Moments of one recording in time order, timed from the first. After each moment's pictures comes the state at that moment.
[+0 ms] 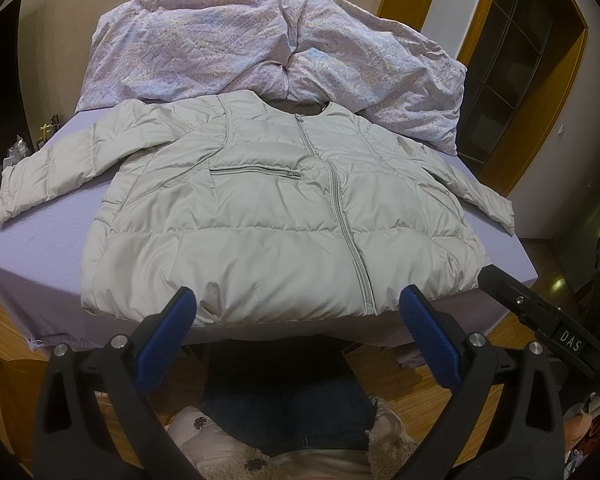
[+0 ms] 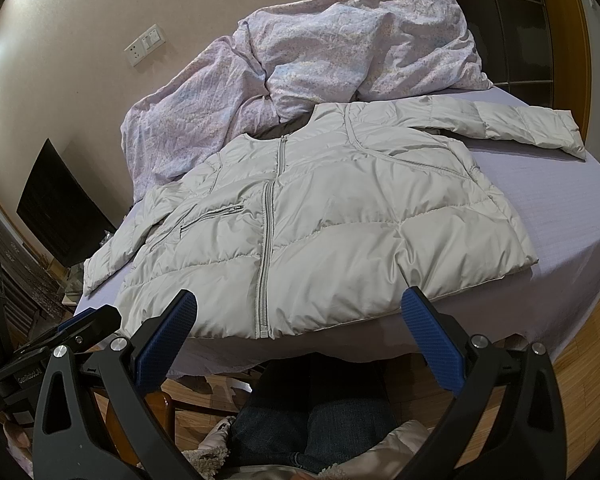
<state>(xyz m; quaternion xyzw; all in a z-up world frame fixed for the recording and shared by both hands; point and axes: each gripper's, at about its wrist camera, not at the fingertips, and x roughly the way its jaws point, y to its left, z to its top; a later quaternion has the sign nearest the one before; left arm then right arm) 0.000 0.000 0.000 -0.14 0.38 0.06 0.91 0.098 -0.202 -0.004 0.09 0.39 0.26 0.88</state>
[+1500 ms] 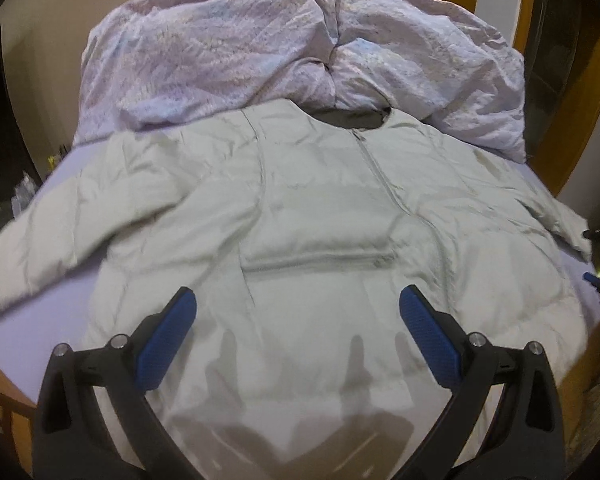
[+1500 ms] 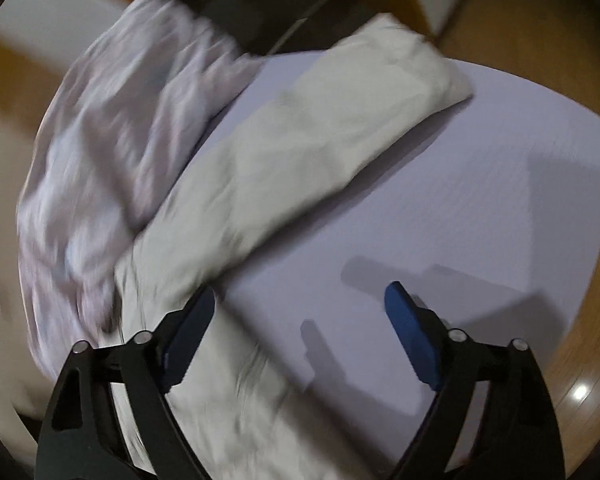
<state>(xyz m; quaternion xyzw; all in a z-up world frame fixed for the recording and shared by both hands) 0.150 0.070 -0.036 -0.08 0.40 0.13 0.91 0.351 -0.417 -0.086 0.39 0.45 -0.03 0.80</state>
